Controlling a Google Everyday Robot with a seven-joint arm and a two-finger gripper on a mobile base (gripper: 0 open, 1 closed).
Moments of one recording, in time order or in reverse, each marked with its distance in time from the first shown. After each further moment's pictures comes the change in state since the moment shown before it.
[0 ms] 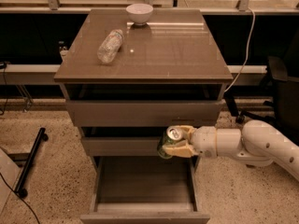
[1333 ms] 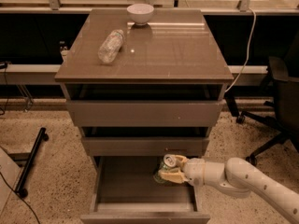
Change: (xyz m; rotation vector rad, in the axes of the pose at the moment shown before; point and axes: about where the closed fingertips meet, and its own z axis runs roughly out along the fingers) arm 0.148 0.007 0.060 0.024 -0.052 0.181
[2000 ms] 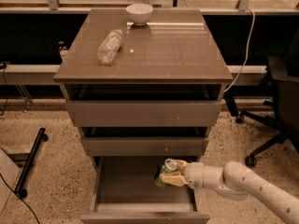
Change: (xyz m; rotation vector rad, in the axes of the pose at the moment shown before) arm 0.042 -0.014 0.005 0.000 0.013 0.077
